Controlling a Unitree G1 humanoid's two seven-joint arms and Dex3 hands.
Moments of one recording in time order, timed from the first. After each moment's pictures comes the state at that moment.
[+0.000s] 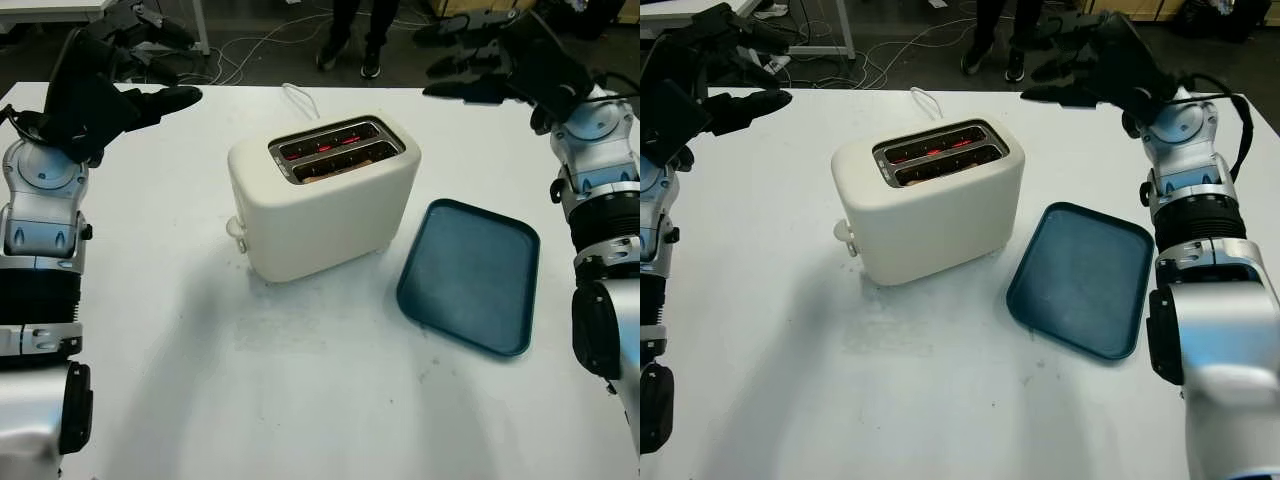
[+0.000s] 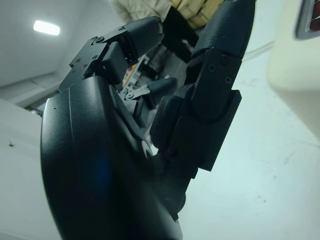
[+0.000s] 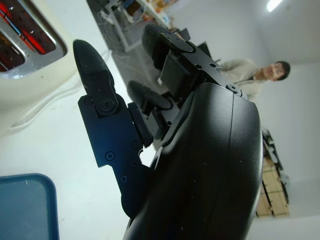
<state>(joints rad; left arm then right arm) -0.67 0.51 0.12 0.18 0.07 -0.05 -0.24 -1.09 -0.52 0.02 0.98 -0.14 -0.37 0.40</state>
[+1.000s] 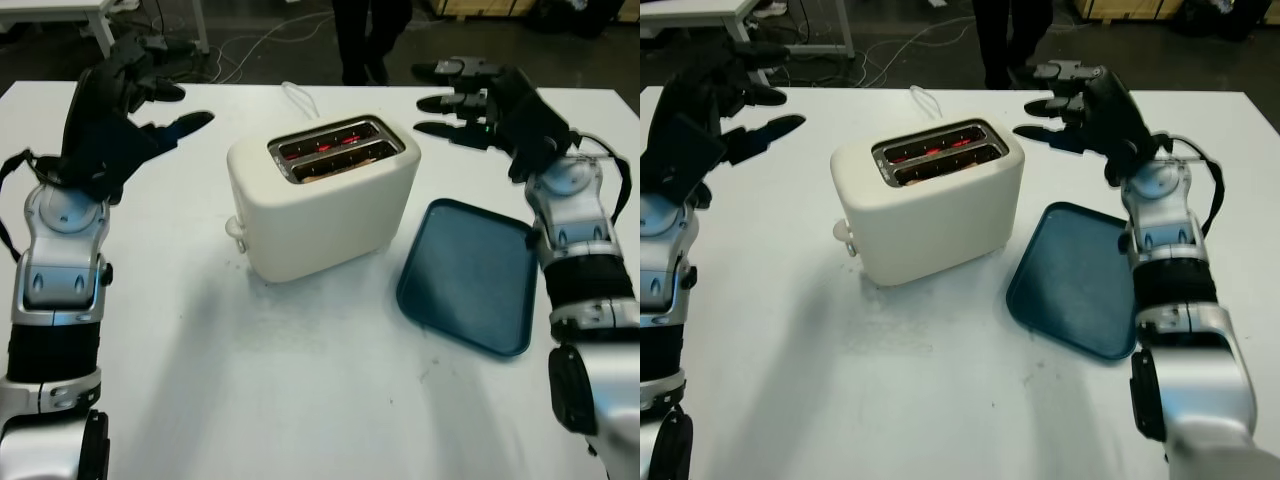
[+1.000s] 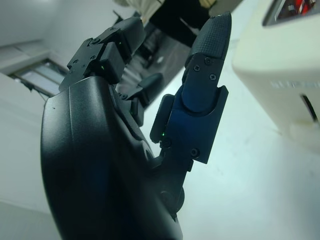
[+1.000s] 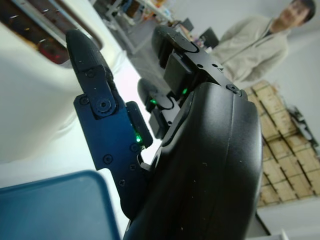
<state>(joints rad) -0.47 0.43 0.14 -0.10 0.09 0.20 -0.16 -0.73 -0.43 -0.06 0.48 -0.05 -0.08 0.34</state>
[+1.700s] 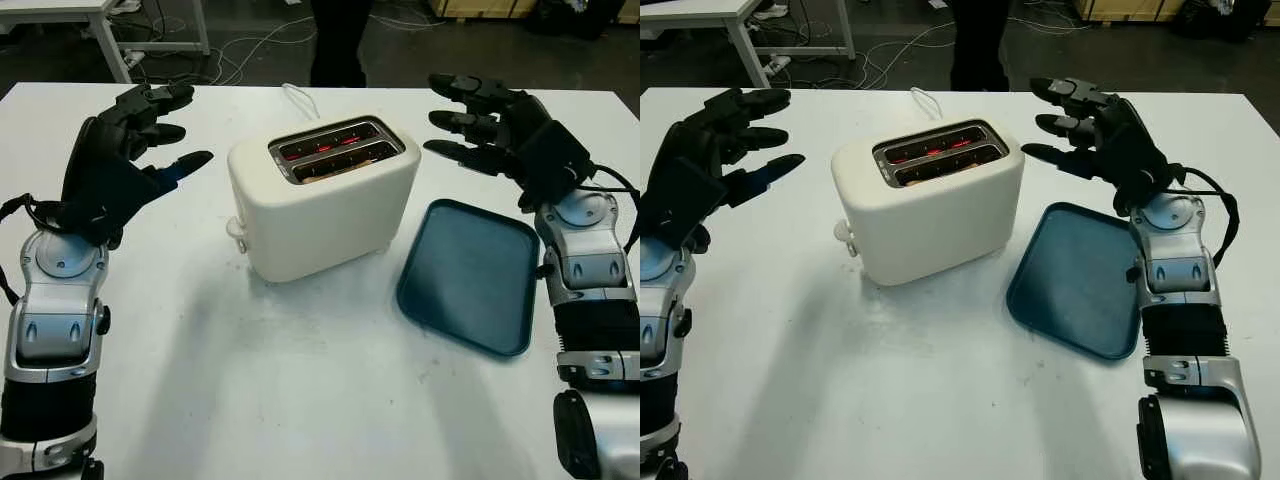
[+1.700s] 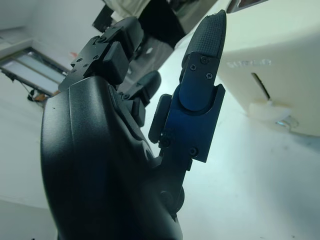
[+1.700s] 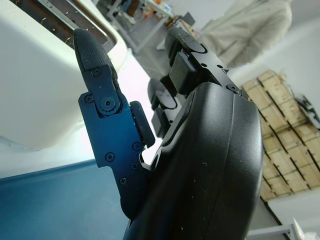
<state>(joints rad) -0.34 0.40 0.14 -0.29 0.08 0.32 -0.17 -0.61 -0.43 -0.09 0.26 0.00 0.05 0.35</state>
